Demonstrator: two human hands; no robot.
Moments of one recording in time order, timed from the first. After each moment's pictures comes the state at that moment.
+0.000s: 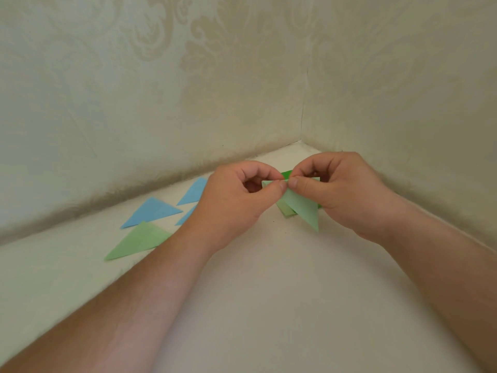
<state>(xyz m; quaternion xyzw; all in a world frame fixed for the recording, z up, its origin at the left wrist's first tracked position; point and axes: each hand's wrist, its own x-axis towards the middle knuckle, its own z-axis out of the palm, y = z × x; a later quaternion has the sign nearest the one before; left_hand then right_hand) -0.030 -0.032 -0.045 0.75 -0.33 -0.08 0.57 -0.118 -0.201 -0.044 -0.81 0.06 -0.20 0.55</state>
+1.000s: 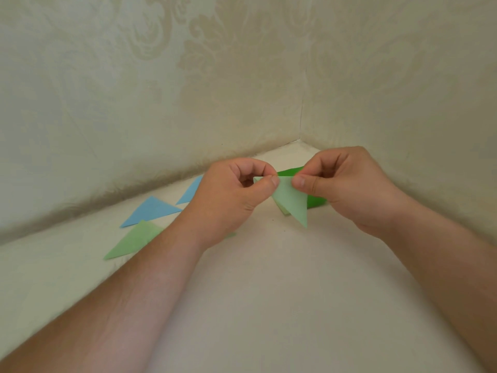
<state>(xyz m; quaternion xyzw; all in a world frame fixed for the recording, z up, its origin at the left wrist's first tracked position) -0.024 -0.027 -0.041 0.74 -0.33 -0.10 0.58 -0.122 -0.204 -0.035 -0.78 0.07 -0.20 0.58</state>
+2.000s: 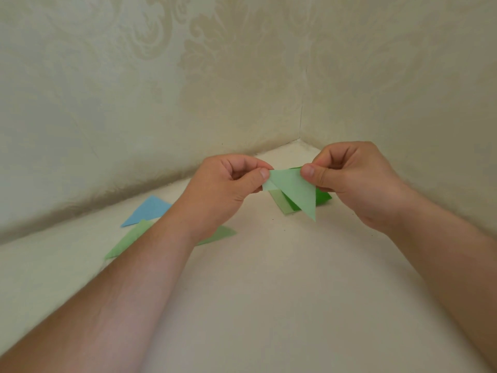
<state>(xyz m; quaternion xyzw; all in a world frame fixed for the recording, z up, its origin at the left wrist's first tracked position) -0.019 -0.022 -0.032 0.74 -0.30 -0.13 0.59 -0.121 -0.214 -0.035 -0.74 0.10 -0.22 0.62</state>
